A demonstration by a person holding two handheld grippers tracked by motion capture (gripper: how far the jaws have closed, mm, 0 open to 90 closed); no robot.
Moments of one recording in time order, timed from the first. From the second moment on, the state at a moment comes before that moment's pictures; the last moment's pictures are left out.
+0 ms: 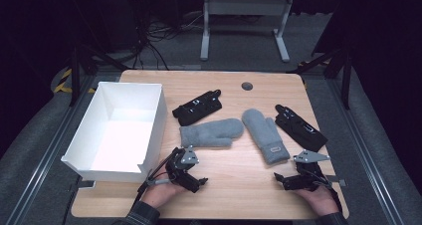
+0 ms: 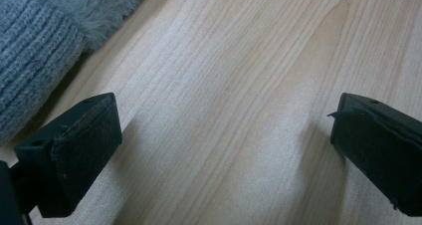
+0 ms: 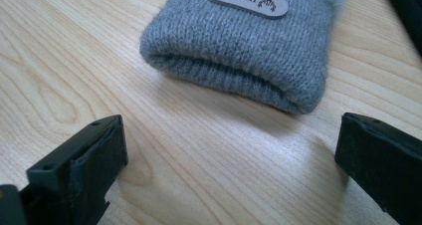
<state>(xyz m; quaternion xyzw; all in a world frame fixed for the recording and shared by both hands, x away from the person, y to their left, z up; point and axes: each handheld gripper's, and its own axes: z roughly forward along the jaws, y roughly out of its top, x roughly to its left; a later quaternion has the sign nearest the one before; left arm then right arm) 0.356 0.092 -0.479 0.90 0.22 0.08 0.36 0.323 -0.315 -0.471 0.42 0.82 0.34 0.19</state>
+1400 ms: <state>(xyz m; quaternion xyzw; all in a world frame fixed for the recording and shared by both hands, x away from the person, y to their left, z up) 0.405 0.074 -0.419 0.87 0.33 0.11 0.36 0.324 -0.314 -0.471 0.41 0.82 0.34 0.19</state>
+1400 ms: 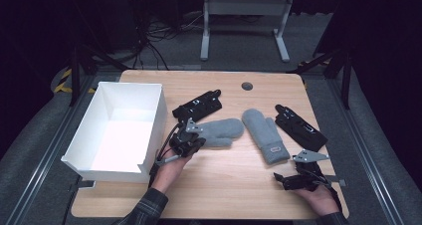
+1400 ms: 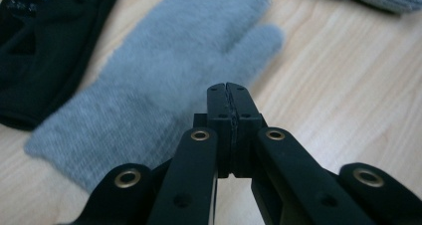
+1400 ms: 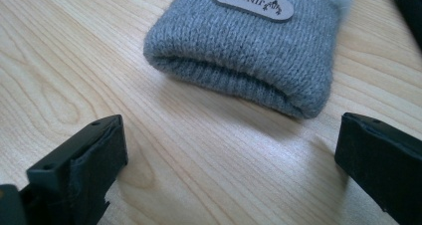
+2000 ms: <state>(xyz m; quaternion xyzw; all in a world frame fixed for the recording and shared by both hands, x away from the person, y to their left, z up) 0.459 0.063 -0.425 0.85 0.37 0.15 0.34 0.324 -0.314 -0.471 0.41 0.83 0.34 0.18</state>
